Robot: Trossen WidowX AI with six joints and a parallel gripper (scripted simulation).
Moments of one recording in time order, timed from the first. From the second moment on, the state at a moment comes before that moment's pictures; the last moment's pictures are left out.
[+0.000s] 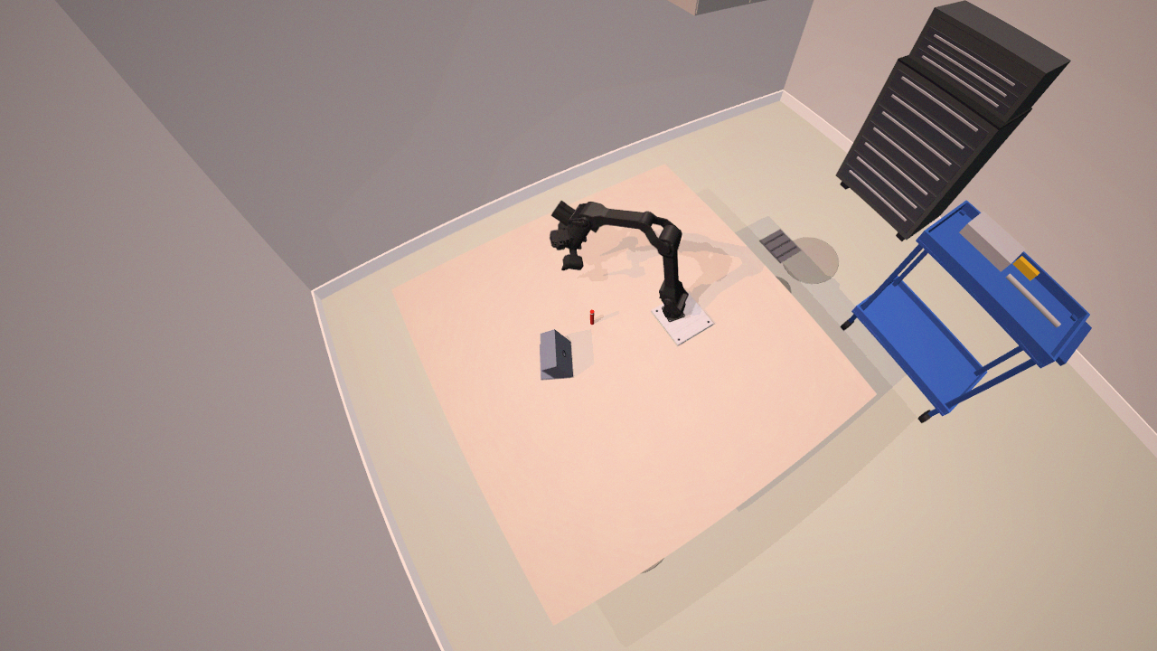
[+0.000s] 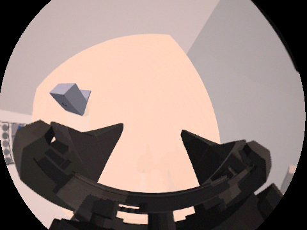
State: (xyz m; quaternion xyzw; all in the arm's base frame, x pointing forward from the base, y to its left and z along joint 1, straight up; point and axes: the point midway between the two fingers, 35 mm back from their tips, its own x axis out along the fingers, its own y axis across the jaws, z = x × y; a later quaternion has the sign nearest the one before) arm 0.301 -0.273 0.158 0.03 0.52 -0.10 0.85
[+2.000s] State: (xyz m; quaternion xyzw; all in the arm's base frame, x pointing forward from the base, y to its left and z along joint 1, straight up) arm 0.284 -0.070 0.114 0.02 0.70 -0.02 0.72
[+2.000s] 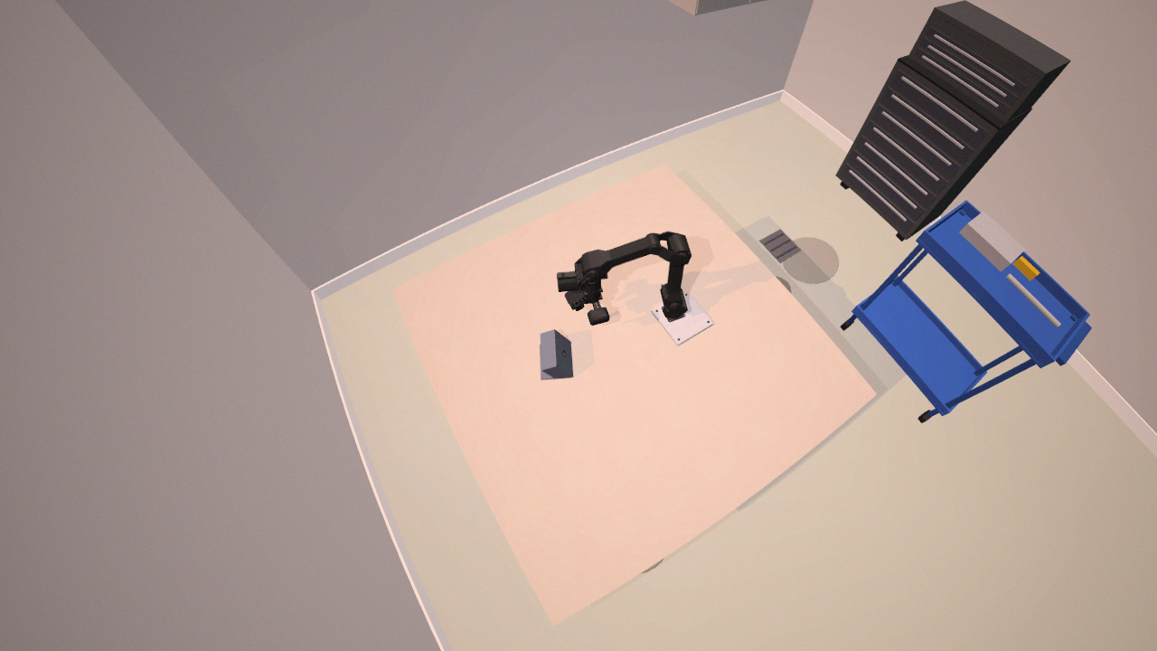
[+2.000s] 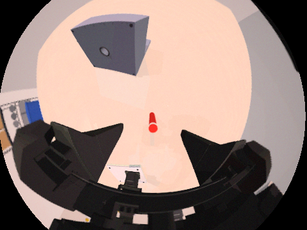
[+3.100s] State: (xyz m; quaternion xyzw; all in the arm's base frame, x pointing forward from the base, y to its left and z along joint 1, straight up) arm 0.283 -0.069 0.069 0.02 0.70 -0.02 0.72
